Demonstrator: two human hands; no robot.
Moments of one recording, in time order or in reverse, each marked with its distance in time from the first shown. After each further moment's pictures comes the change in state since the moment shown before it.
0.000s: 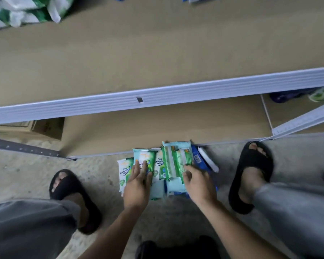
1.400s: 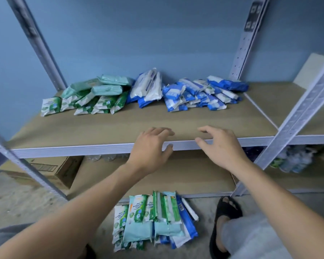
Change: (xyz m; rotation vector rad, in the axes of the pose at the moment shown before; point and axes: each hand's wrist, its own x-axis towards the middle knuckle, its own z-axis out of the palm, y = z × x) left_hand -0.048 0.244 -0.233 0.200 0.430 0.826; right_hand -0.052 -0.114 -0.336 -0.049 0.352 -0.382
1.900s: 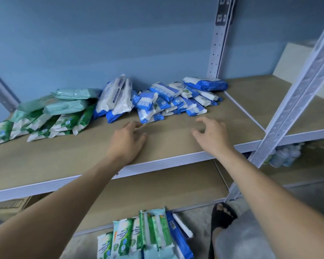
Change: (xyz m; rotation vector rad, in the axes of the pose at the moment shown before) left_hand 0.103 -0.043 0.042 -0.114 -0.018 -0.283; right_hand 0.090 0.070 0.008 0.046 0.191 0.205
